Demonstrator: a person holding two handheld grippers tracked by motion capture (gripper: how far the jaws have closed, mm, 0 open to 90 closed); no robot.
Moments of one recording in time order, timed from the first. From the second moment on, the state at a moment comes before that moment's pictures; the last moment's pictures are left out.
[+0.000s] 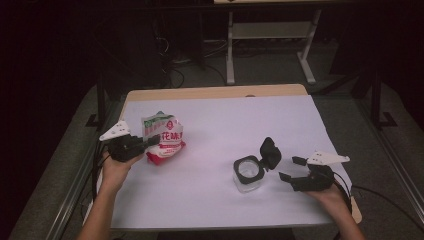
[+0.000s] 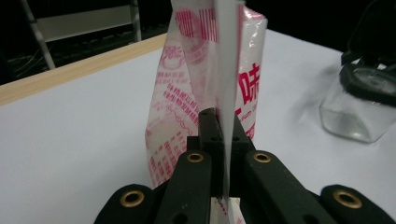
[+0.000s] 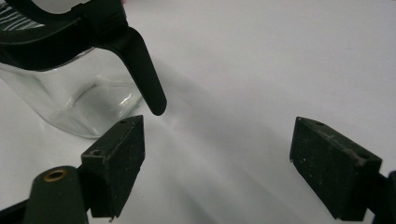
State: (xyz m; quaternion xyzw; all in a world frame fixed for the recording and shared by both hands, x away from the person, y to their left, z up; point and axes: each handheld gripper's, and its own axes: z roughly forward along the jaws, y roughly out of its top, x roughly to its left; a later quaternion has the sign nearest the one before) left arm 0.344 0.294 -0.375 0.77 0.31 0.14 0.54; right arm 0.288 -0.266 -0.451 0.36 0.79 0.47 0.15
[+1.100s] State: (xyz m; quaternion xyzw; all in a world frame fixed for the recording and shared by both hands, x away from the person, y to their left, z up) left arm 0.318 0.259 -0.344 0.77 0.28 0.09 0.57; right arm 0.238 -0.260 -0.430 0.34 0.80 0.49 0.08
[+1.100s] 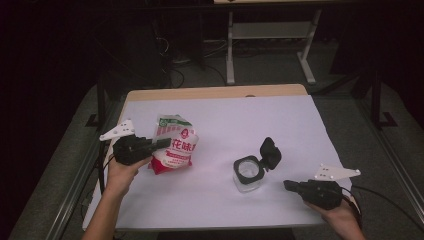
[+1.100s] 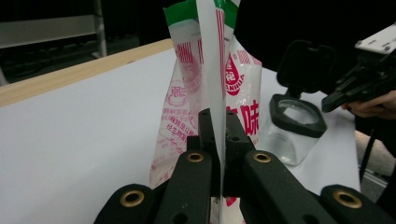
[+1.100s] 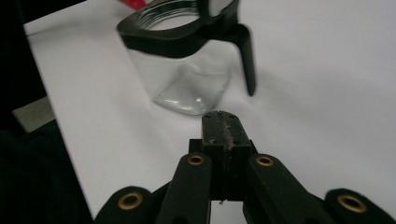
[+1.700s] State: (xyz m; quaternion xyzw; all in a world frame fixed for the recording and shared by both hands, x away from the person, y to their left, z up) left arm 0.312 0.242 -0.333 0.77 0.26 0.07 0.58; right arm 0.227 -0.202 -0.406 0.25 0.82 0.51 0.05
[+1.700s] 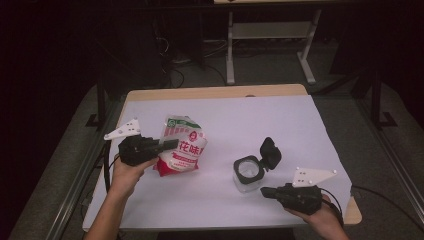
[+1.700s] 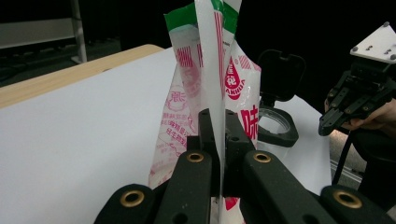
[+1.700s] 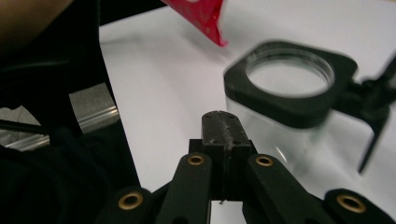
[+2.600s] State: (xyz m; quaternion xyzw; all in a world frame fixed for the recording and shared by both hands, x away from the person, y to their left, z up) left arm 0.299 0.223 -0.283 0.77 0.21 0.05 0.61; right arm 0.270 -0.084 -0.377 0.28 0.80 0.51 0.12
